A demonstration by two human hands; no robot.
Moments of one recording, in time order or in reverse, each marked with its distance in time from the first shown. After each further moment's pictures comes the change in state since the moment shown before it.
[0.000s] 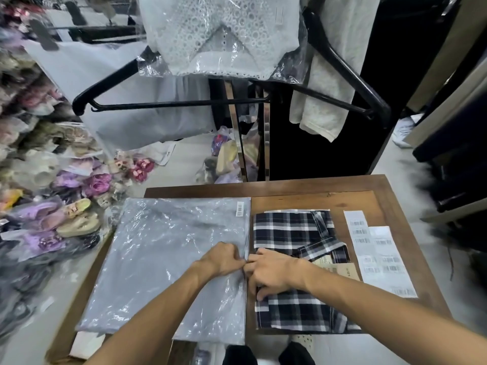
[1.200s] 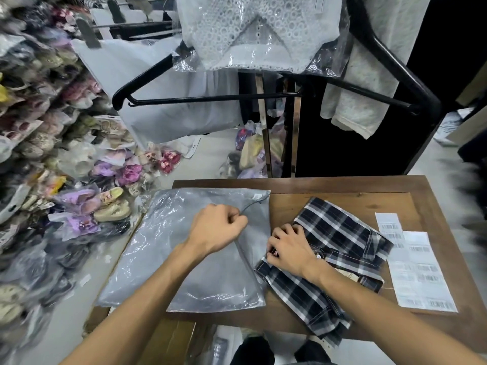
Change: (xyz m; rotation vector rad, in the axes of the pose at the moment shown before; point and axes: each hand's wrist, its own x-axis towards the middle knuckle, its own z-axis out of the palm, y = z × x) left_hand -0.077 0.005 -0.098 -0.074 0.558 0.068; right_hand 0.028 0.016 0.018 0.073 0.366 0.613
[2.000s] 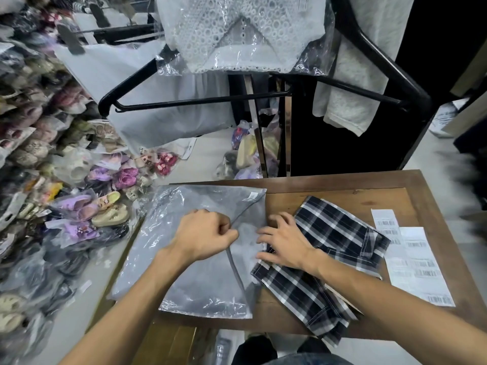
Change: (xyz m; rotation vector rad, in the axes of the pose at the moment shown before) left_hand -0.004 -0.001 -0.014 0.323 -0.057 0.133; right_hand 0.012 0.013 -0.017 -0.084 0.008 -0.243
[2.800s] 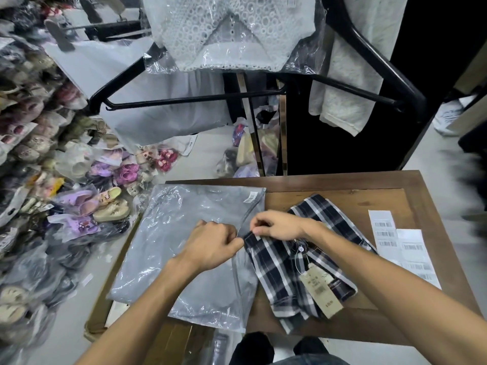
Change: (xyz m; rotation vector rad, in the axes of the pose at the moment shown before) left_hand 0.002 0.019 0.038 -0.058 -0.126 -0.005; right_hand 0.026 0.038 -0.042 0.865 -0.295 0.073
